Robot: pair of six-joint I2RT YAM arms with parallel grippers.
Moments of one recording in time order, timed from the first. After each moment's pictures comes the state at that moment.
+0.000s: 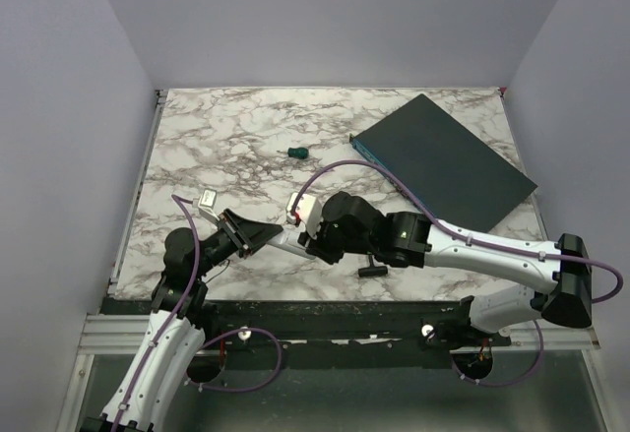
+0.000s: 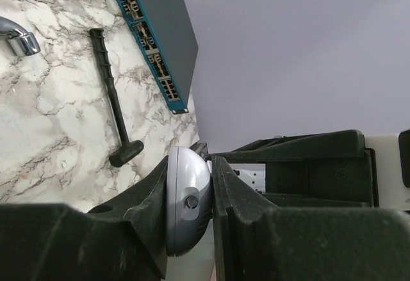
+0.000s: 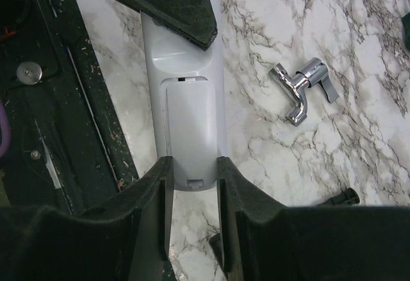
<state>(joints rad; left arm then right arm) -0.22 0.35 0.20 0.10 0.64 -1.29 1.22 1.36 1.16 -0.44 0.07 -0.11</state>
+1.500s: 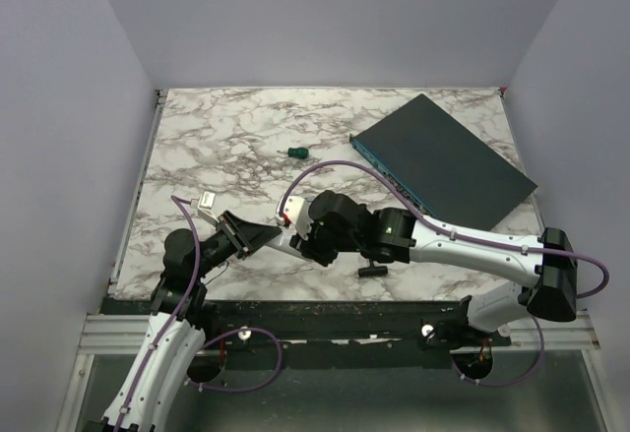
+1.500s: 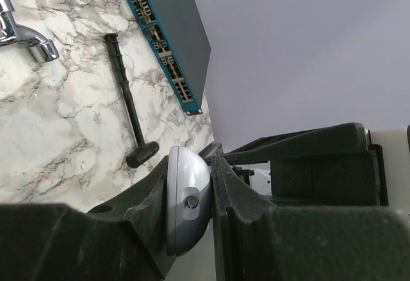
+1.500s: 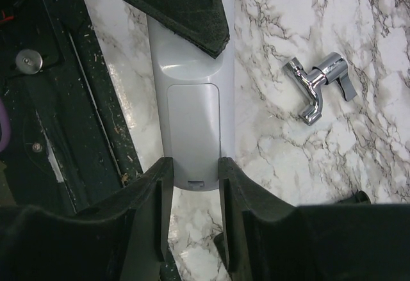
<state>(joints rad) -0.22 0.33 0.20 0.05 0.64 -1.21 1.22 1.45 1.23 -0.50 0.02 -0.11</state>
